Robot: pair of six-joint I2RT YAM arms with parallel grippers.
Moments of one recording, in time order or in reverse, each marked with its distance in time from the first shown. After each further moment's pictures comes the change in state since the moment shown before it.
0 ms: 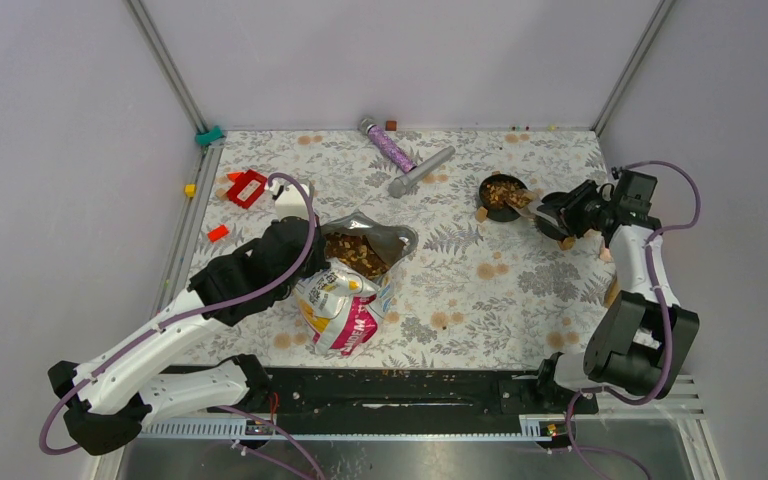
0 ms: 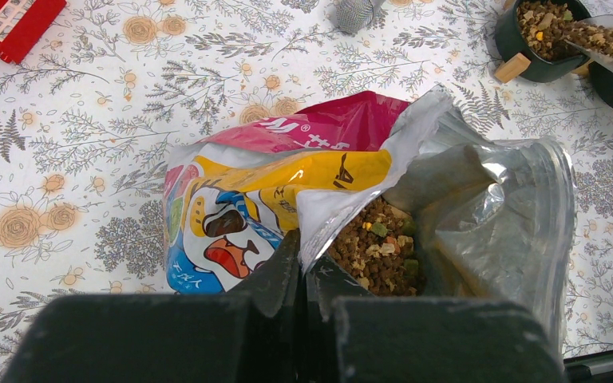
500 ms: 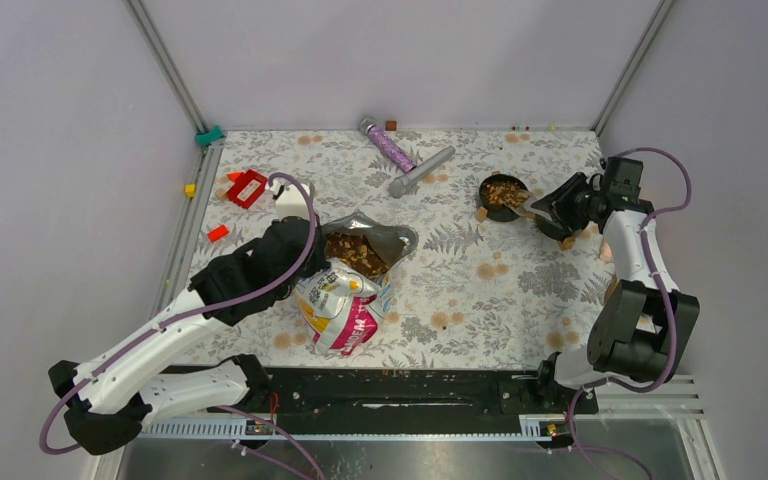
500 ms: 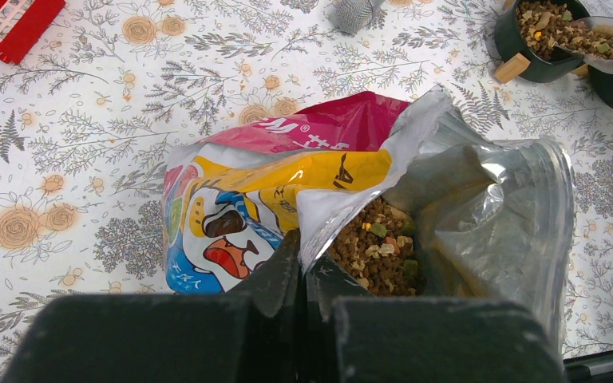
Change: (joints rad) left arm 0.000 0.002 0.000 0.003 0.000 0.000; right arm 0.080 0.066 0.102 -0.092 0.100 -0.032
